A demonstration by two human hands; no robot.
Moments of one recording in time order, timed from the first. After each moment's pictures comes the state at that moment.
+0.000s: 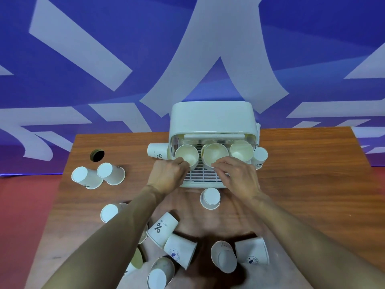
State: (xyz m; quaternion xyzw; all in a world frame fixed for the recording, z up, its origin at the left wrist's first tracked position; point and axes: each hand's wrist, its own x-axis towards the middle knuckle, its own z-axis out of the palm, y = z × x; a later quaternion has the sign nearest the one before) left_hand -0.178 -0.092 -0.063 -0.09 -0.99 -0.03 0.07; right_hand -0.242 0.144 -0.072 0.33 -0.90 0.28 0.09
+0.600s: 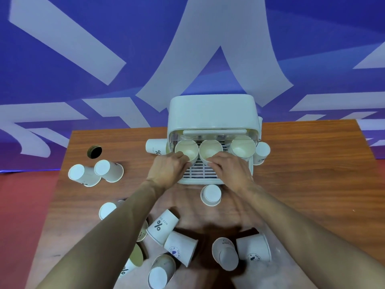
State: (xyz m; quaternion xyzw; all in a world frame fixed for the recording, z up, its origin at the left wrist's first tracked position) left_hand -0.188 -0.096 -0.073 -0.08 -0.99 -0.06 0.05; right_hand -0.255 0.123 -0.090 0.30 -0.92 0.26 -0.06
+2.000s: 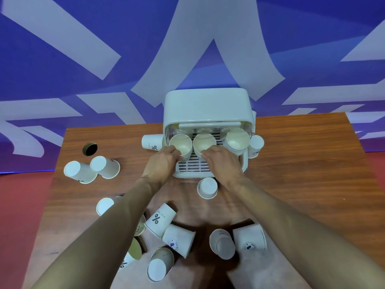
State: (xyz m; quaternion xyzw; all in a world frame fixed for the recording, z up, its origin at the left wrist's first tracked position) left_hand -0.181 -0.099 -0.078 -0.02 -0.99 -0.12 -0.04; right_hand -0.246 0.108 -0.085 0.29 -0.94 0.15 -0.10
